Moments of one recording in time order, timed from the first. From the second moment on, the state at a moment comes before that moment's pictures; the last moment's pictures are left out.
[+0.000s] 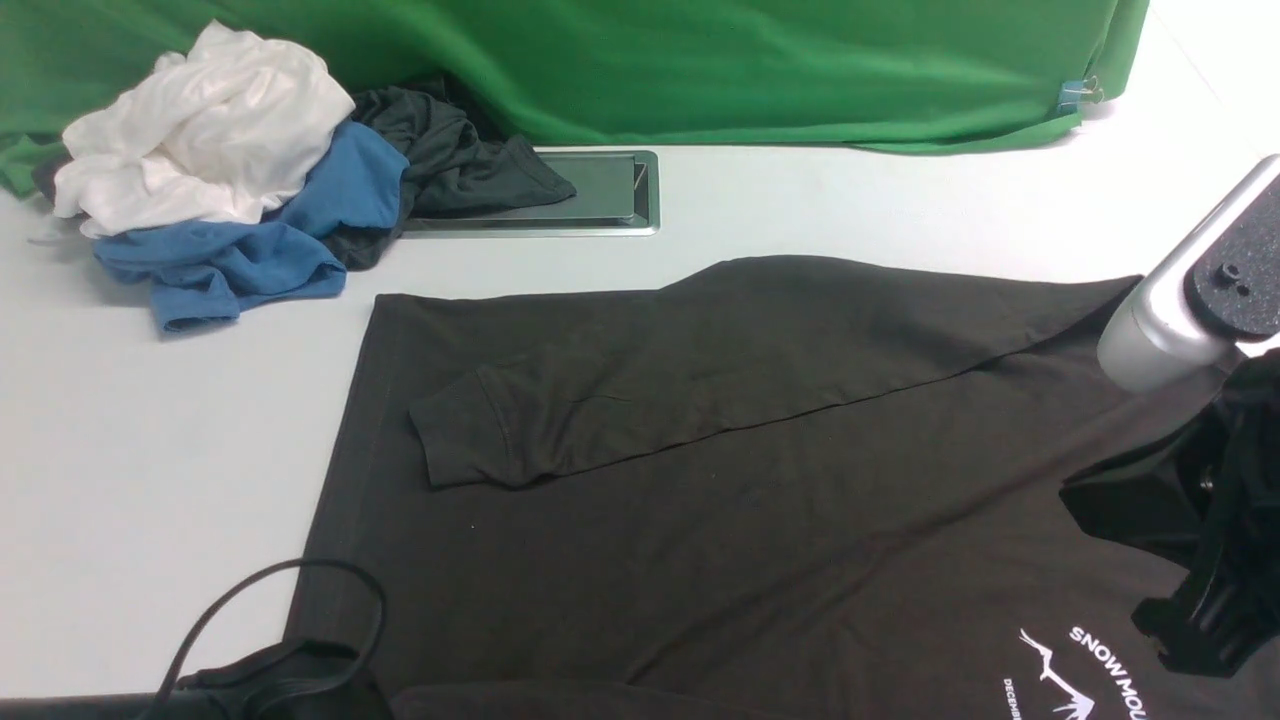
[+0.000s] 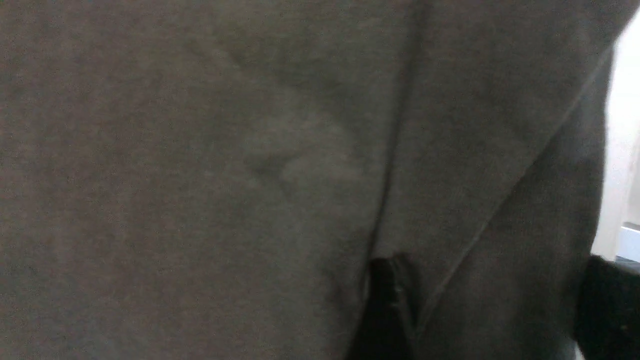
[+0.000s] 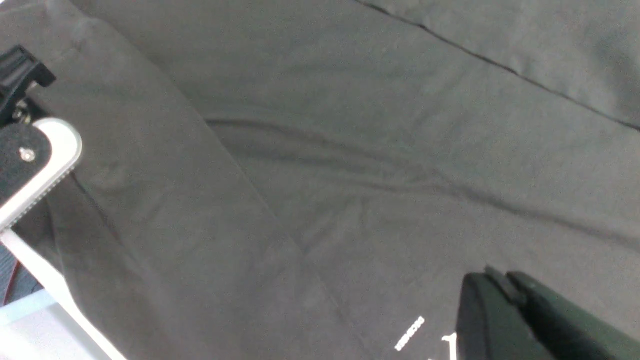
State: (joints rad) right arm 0.69 0.98 -0.95 -0.06 0.99 0.03; left arm -1.02 1.43 -0.53 -0.11 0.67 0.57
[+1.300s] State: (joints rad) right arm 0.67 1.14 -0.53 -0.25 1.16 -0.62; left arm -1.01 1.30 -0.64 -0.04 0.88 0.54
